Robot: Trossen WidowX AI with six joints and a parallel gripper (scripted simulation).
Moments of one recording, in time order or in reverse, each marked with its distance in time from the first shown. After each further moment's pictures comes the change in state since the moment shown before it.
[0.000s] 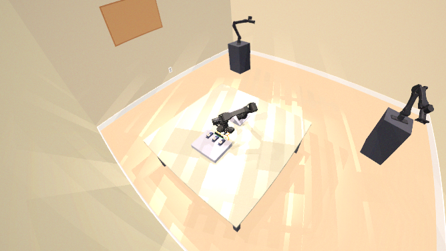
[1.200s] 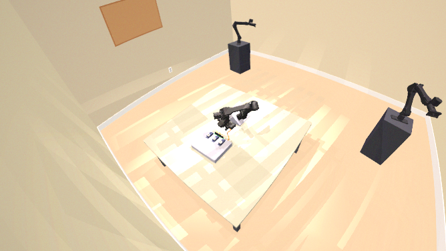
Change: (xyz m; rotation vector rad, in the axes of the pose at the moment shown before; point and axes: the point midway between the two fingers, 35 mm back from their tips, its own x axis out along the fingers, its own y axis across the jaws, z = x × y) arm -0.039 0.001 -0.025 0.119 0.002 0.005
